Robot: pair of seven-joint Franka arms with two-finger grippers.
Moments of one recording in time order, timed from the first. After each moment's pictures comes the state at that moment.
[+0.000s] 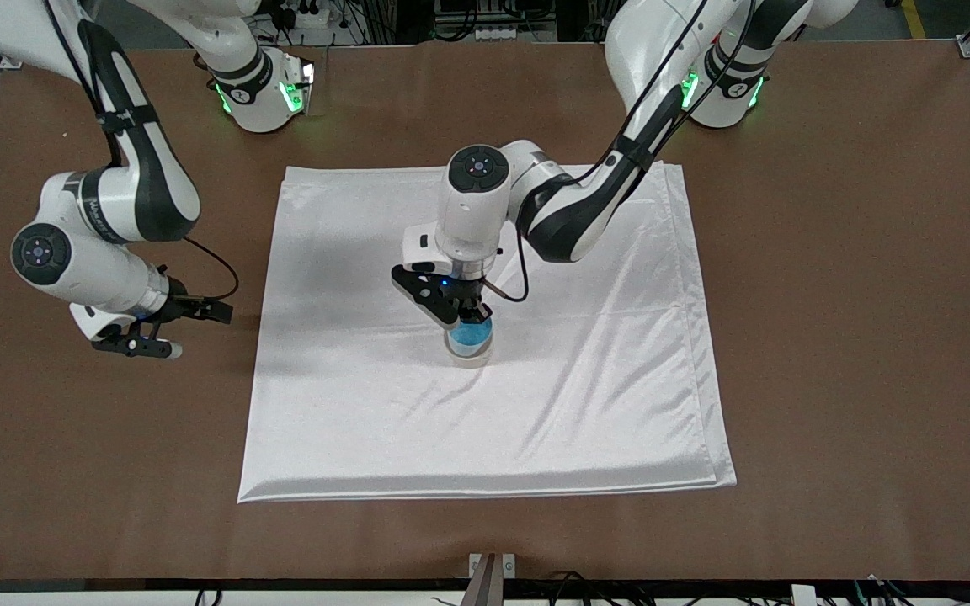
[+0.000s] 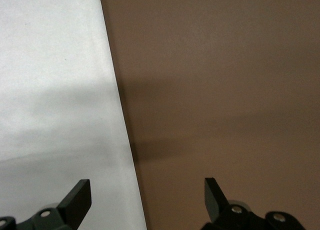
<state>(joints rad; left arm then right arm) -0.71 0.79 -0.16 -1.26 0.19 2.30 -0.17 -0.14 0.24 0.18 -2.06 -0.05 2.20 0.21</state>
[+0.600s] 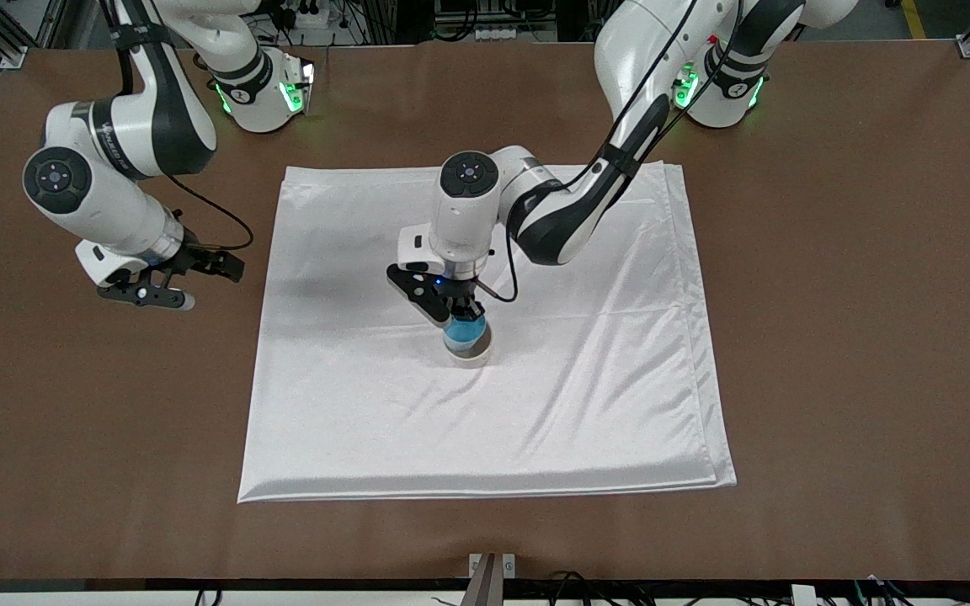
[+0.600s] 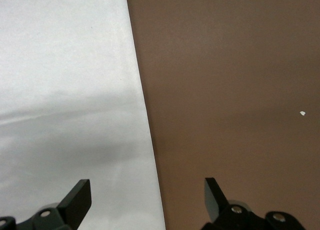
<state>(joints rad) -0.73 0.81 -0.16 -1.26 0.19 2.31 -0.17 -0.05 0.03 0.19 -2.16 -0.05 2.08 0.30</state>
